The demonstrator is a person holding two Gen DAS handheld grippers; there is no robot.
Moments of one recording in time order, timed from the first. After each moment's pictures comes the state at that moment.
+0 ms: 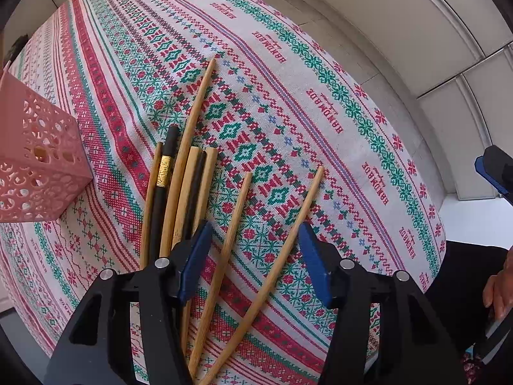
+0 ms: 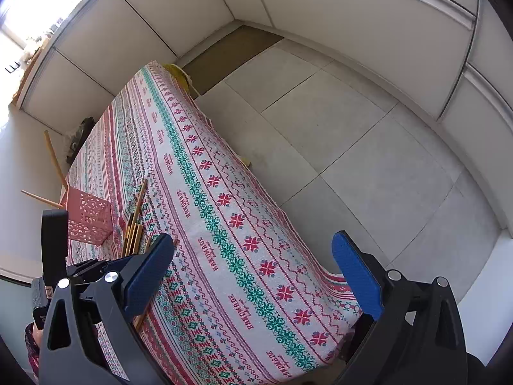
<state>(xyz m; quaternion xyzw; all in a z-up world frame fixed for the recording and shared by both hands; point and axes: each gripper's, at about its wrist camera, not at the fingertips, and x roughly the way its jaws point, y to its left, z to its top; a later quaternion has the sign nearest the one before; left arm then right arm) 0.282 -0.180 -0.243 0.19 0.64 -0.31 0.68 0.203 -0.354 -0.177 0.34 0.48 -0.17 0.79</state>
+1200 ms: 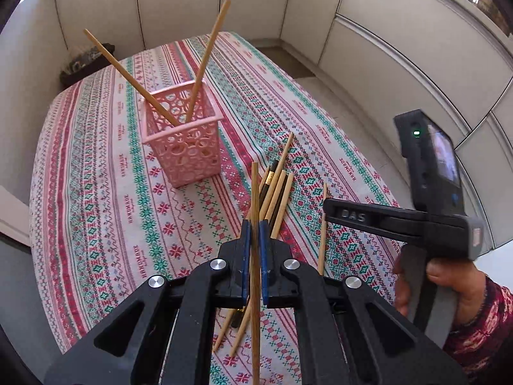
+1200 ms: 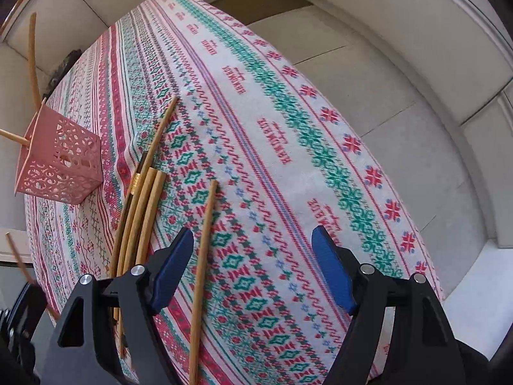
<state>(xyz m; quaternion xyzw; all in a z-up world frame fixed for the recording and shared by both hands) 0.226 -0.018 -0.093 0.09 0.49 -0.25 0.83 0.303 -0.222 -0.224 0.24 0.59 -0.18 0.75</state>
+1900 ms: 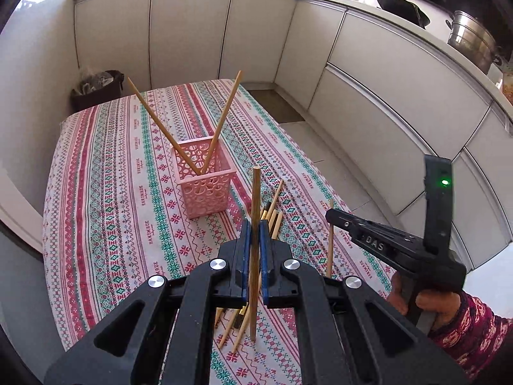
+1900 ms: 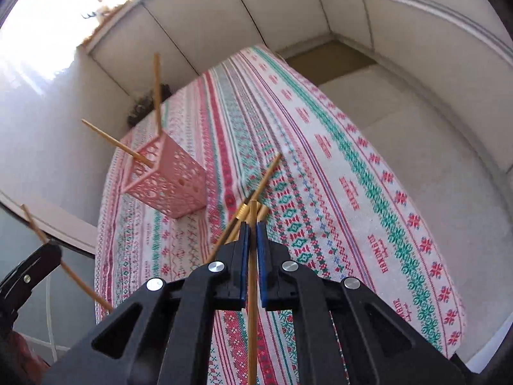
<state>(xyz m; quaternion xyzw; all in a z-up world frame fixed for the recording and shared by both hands) 0.216 -0.016 -0.062 0.03 0.43 -0.27 0.86 0.246 -0.209 -0.136 0.25 0.40 -0.03 0.88</state>
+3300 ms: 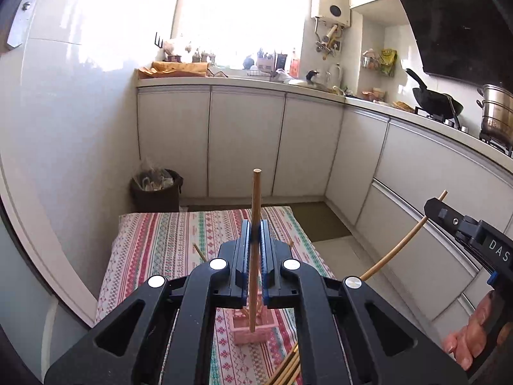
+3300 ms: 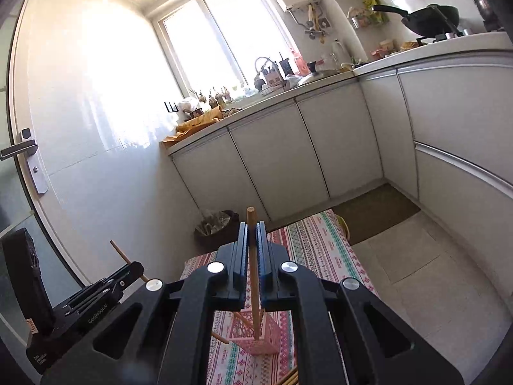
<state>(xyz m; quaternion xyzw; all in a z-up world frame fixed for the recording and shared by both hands) 0.255 -0.004 0.063 -0.01 0.22 -0.14 0.97 0.278 -0.214 0.063 0.21 0.16 0.02 0.96</state>
